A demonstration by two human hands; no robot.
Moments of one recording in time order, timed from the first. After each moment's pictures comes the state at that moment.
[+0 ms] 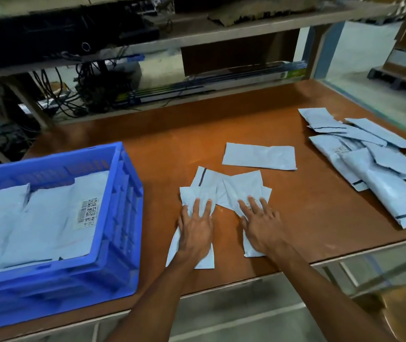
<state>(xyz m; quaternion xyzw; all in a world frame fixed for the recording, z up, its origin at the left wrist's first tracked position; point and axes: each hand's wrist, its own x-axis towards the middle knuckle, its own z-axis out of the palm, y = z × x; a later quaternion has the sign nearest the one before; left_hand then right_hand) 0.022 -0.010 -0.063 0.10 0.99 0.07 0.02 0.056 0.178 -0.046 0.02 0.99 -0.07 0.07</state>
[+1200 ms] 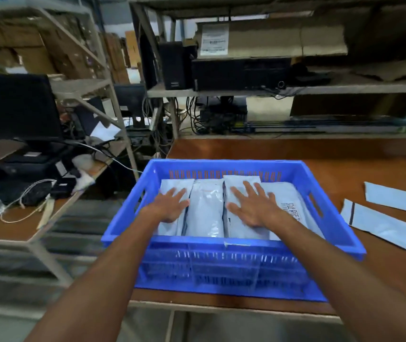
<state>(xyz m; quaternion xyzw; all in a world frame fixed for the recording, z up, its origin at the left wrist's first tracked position) -0.017 -0.556 0.078 0.08 0.98 -0.08 0.16 -0.002 -0.294 0.095 -0.11 0.99 -0.04 0.11</state>
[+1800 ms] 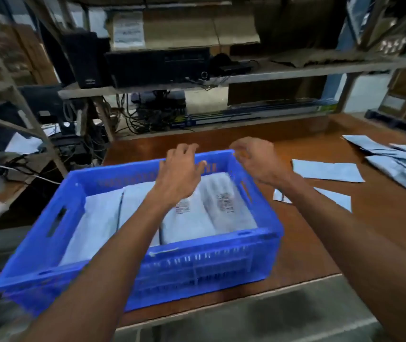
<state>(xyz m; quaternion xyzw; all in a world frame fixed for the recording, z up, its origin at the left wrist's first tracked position) -0.017 -0.350 0.156 0.18 0.96 0.16 -0.16 -0.022 -0.130 0.157 -0.08 0.96 -0.19 -0.19</state>
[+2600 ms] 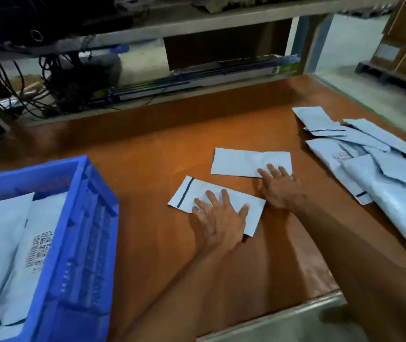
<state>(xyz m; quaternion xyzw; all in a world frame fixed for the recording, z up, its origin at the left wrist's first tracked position) -0.039 0.103 -0.033 0.04 0.99 0.10 0.09 -0.083 0.299 -0.041 0.08 0.99 -0.05 0.10</state>
